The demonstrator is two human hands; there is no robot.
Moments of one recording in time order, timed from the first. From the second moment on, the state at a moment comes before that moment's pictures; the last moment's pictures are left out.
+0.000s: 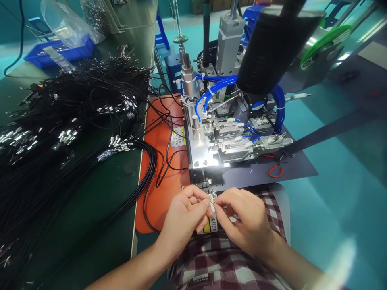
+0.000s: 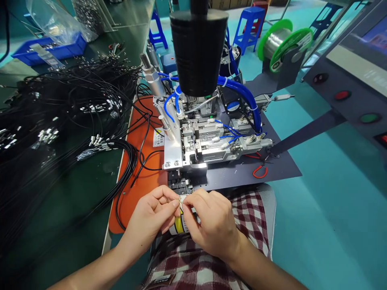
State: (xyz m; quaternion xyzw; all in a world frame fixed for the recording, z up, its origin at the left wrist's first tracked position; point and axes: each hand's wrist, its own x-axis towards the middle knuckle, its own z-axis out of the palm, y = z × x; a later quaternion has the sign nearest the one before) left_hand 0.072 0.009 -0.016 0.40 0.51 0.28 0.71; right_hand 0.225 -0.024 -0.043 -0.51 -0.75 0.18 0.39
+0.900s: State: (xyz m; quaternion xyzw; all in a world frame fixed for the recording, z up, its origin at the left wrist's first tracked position) left_hand 0.070 0.003 -0.027 0.45 0.52 0.26 0.68; right_hand 0.228 -0.021 -0.030 -0.52 -0.81 0.06 0.27
